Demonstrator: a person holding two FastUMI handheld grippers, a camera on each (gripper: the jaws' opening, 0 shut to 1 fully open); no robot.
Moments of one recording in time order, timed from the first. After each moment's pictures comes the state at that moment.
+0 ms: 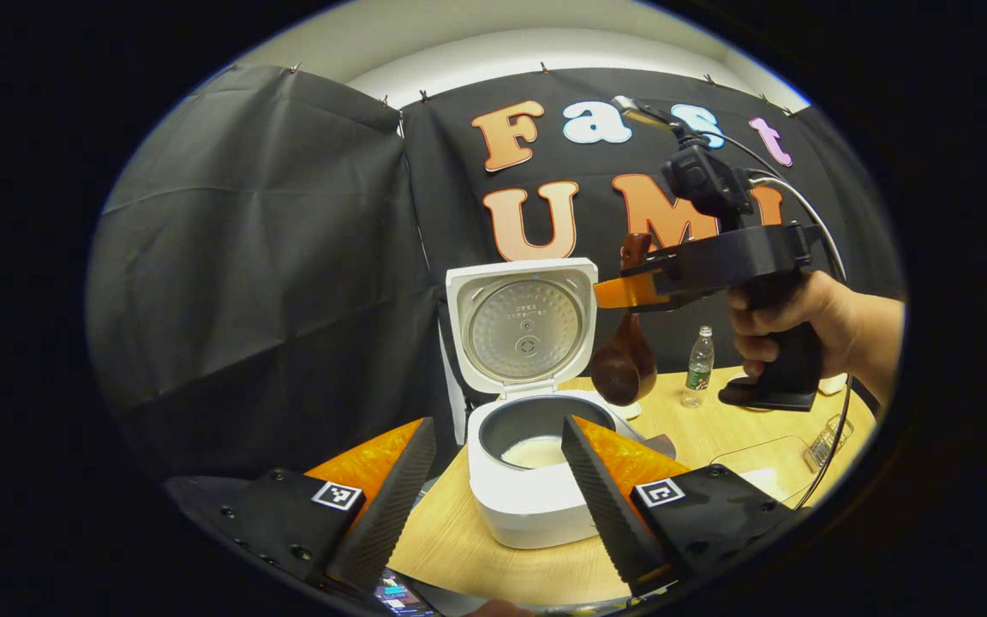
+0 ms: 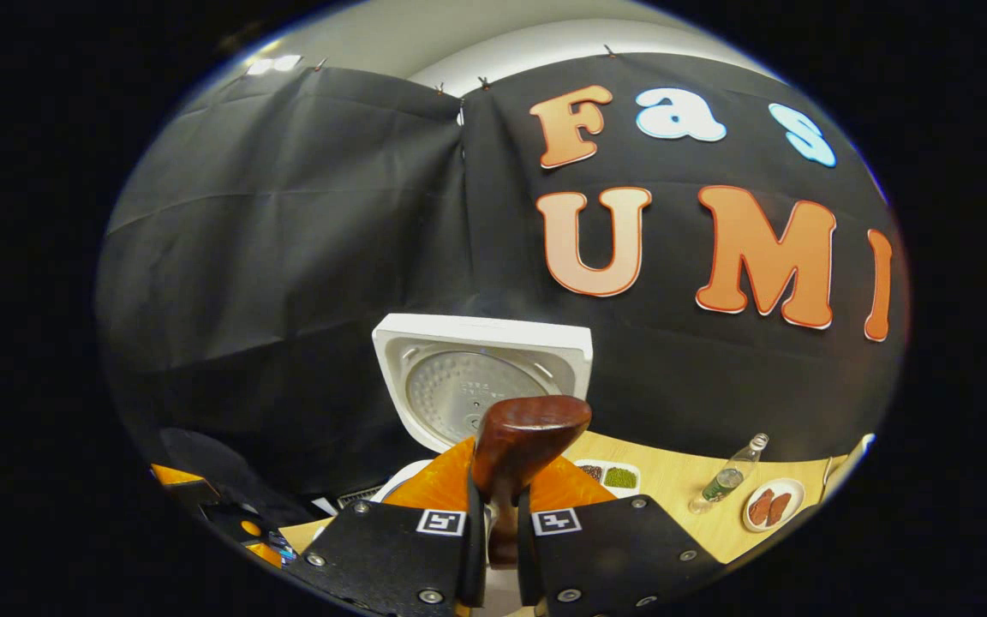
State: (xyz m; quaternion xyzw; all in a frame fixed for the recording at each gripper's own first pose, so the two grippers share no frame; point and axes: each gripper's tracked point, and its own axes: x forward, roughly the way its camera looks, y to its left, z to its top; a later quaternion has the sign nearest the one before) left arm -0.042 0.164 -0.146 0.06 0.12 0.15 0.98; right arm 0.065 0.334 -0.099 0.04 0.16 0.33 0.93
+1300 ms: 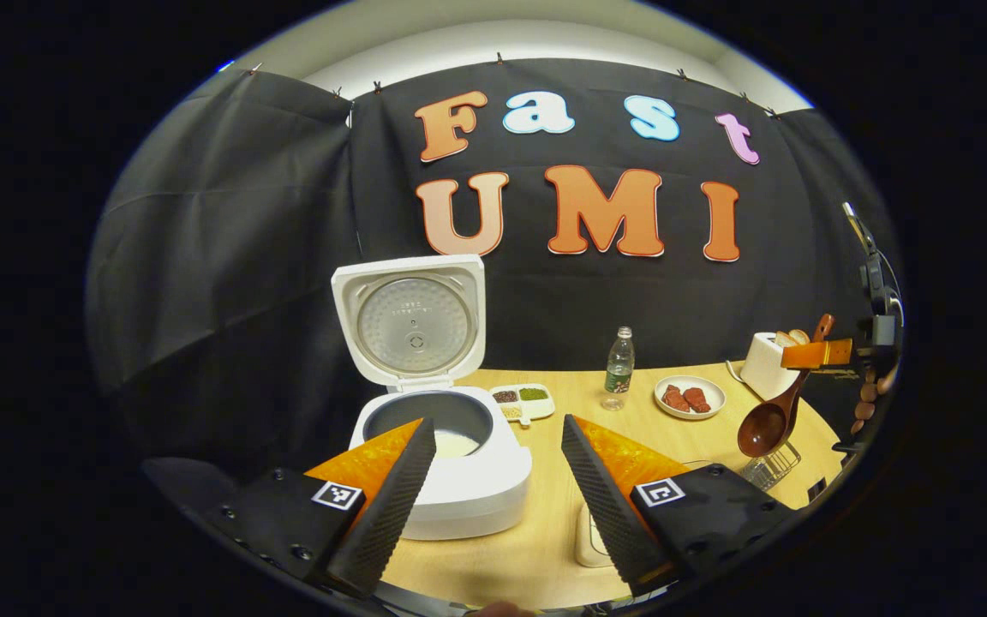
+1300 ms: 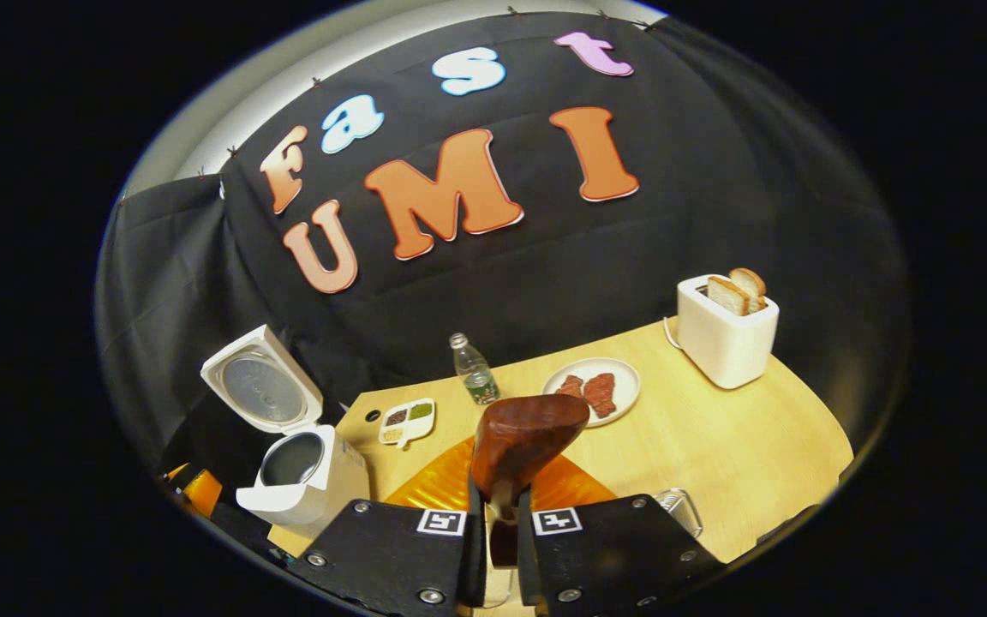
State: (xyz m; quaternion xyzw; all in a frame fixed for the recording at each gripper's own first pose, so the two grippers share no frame) left arm -0.014 0.013 -0.152 0.03 0.16 0.08 0.98; right arm 0.011 -0.063 -0.217 0.20 0.27 0.04 0.94
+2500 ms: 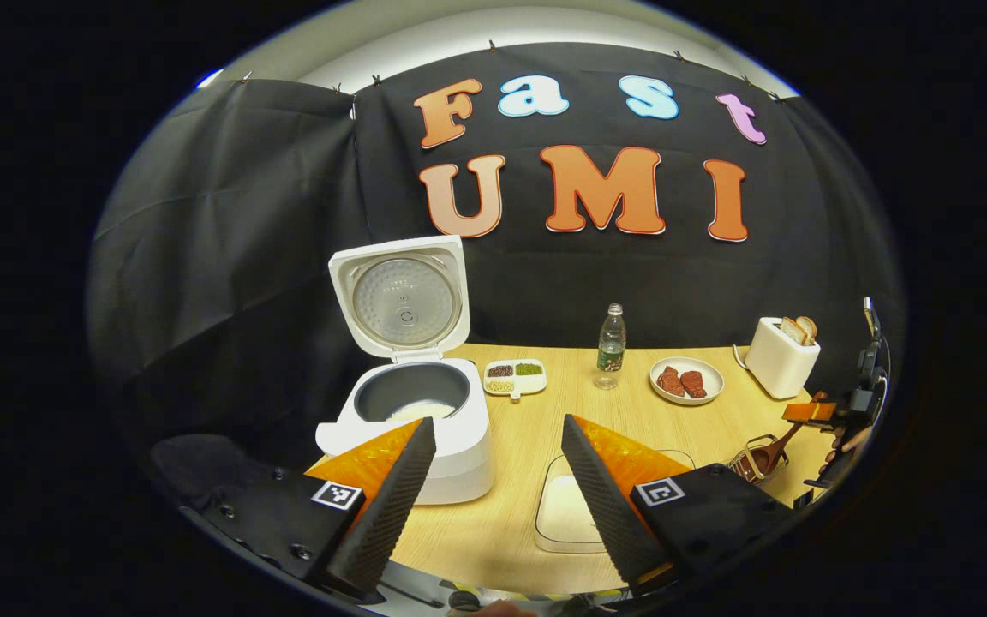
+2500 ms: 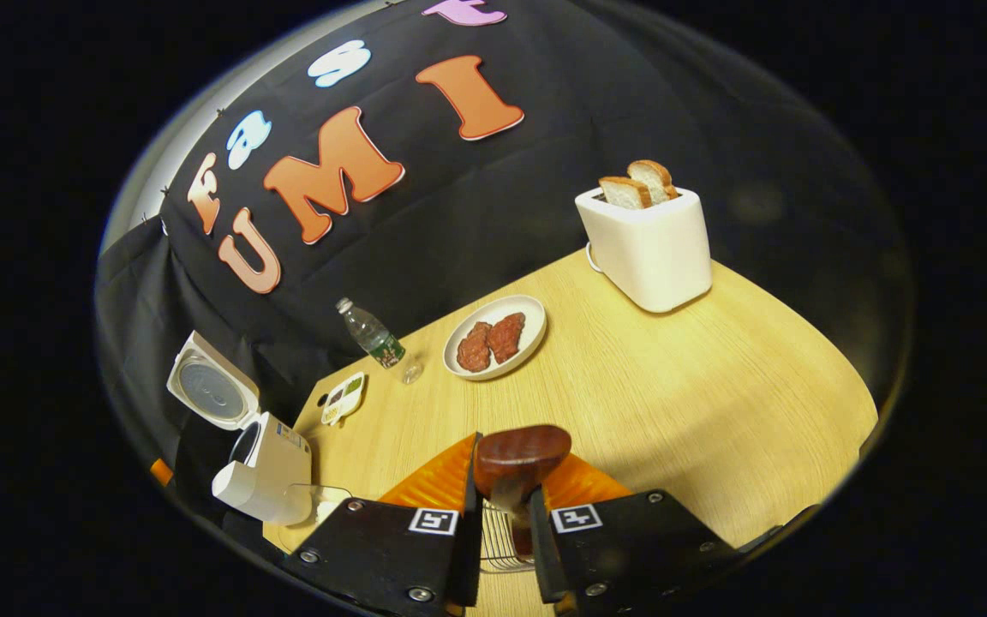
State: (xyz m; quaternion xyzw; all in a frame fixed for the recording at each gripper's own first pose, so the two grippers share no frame) left arm -0.040 -0.050 -0.158 0.04 0.19 0.12 0.97; right arm -0.013 -0.167 -0.354 0.28 0.35 0.01 0.90
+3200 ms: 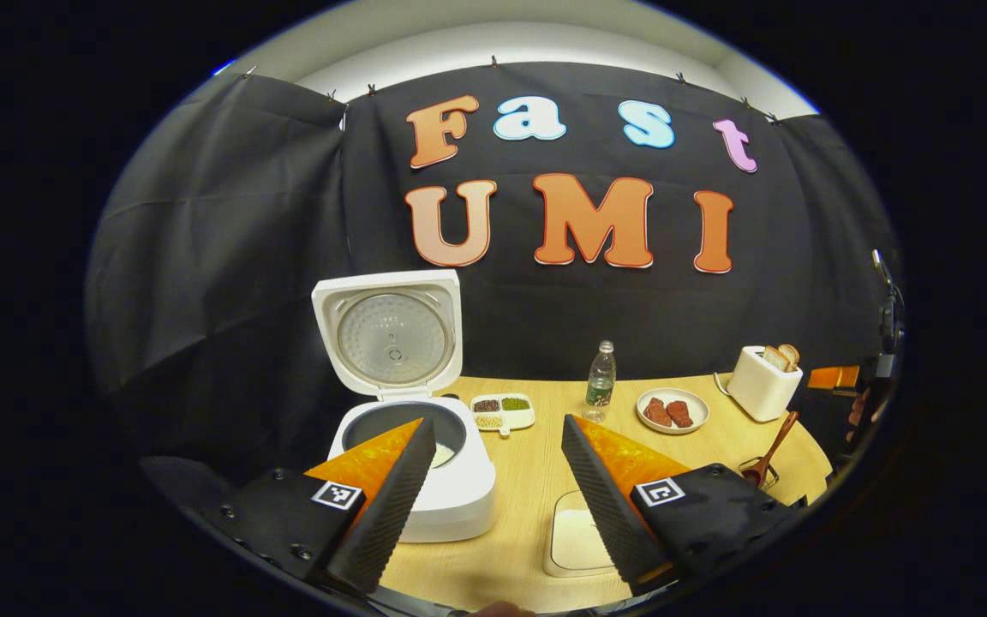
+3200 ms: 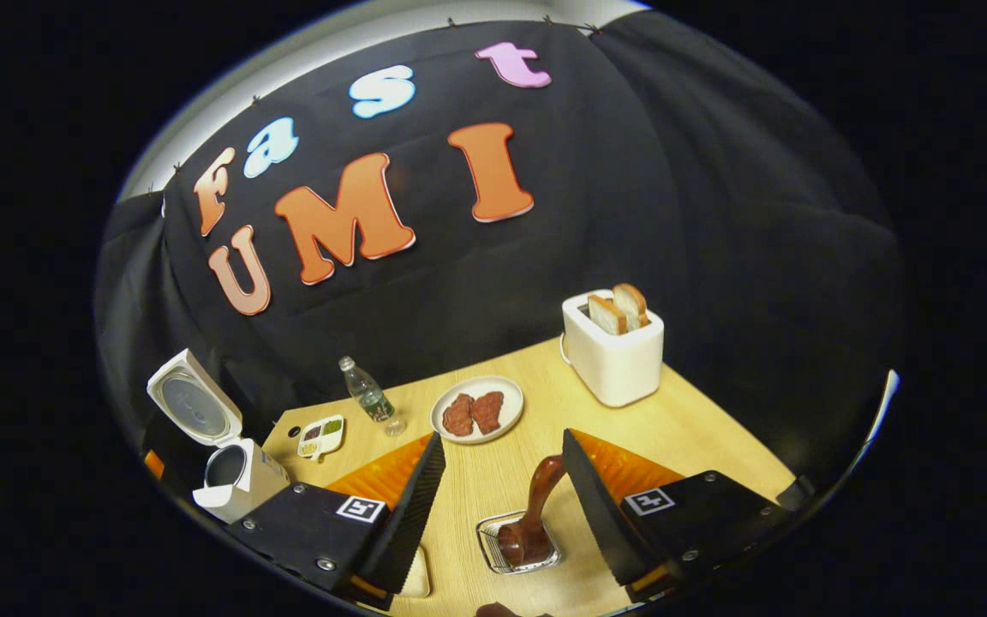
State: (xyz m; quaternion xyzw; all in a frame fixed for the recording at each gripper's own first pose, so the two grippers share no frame) left arm 0.000 -0.011 -0.117 0.03 0.14 0.07 0.99; right arm -0.001 -0.190 -0.196 0.16 0.25 -0.07 0.95
